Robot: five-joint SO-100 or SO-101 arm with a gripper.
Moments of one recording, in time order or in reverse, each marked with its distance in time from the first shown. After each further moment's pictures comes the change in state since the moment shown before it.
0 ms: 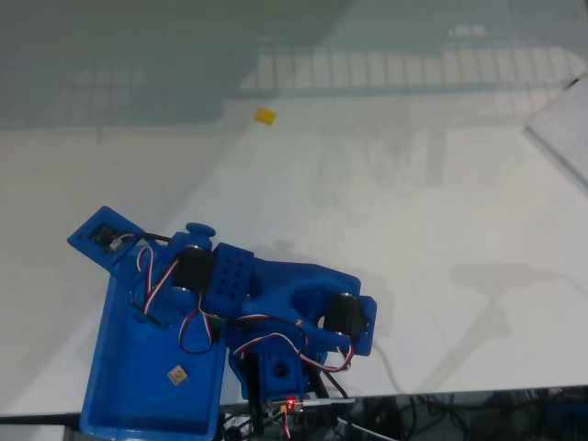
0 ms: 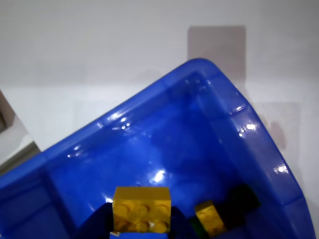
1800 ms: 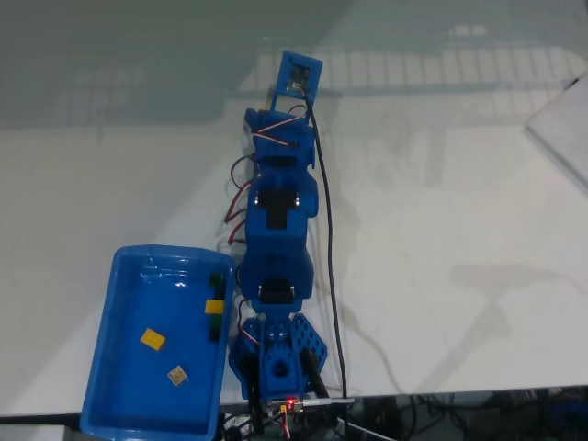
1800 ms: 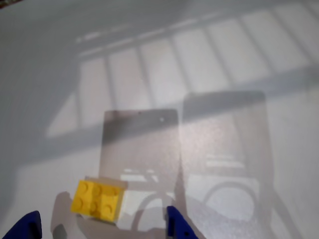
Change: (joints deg) arm 79.5 -73.7 -9.4 -89.5 -11.3
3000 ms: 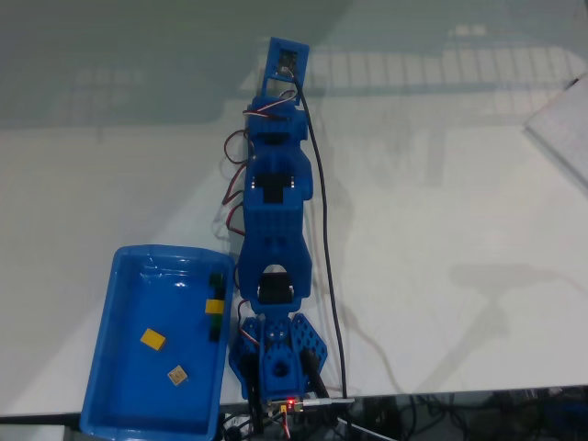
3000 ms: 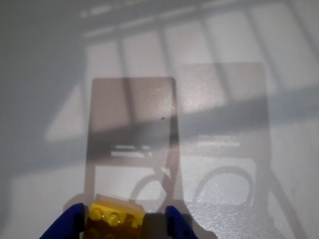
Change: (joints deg) arm -2.4 -10.5 -17.8 16.6 -2.5
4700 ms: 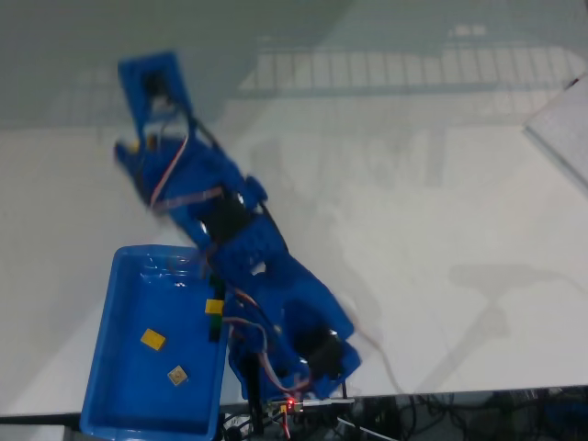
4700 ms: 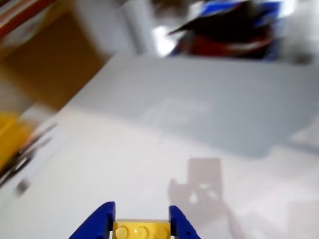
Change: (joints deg) arm -41.7 81.5 10.1 50.5 7.6
